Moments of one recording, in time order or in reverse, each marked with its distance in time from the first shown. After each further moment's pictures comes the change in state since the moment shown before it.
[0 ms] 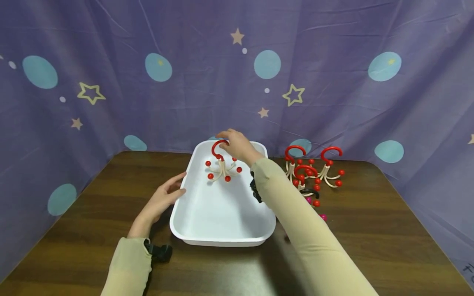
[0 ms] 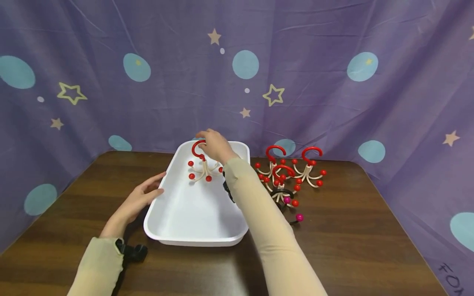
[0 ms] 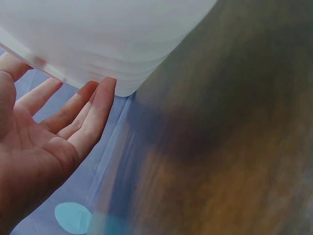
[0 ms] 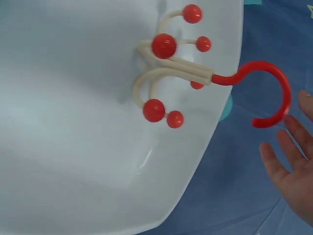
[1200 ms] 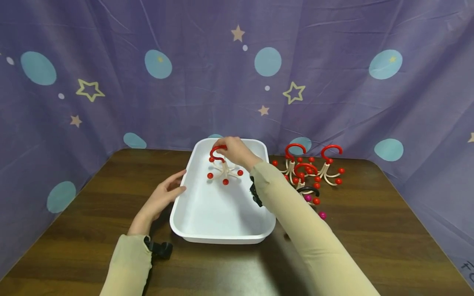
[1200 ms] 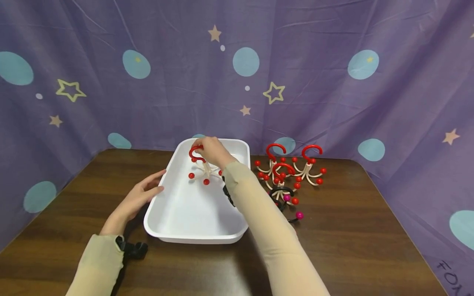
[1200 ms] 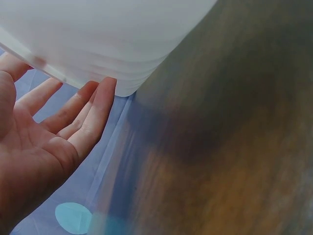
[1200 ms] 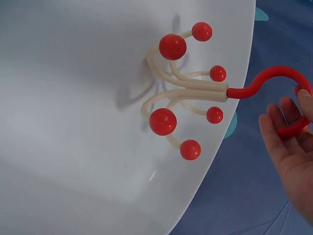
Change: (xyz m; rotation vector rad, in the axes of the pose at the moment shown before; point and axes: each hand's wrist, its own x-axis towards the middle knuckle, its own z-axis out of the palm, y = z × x) left_hand 0.001 -0.002 -0.001 -0.002 -0.014 0.025; right_hand -0.007 -0.005 0.013 0.074 -0.060 -0.016
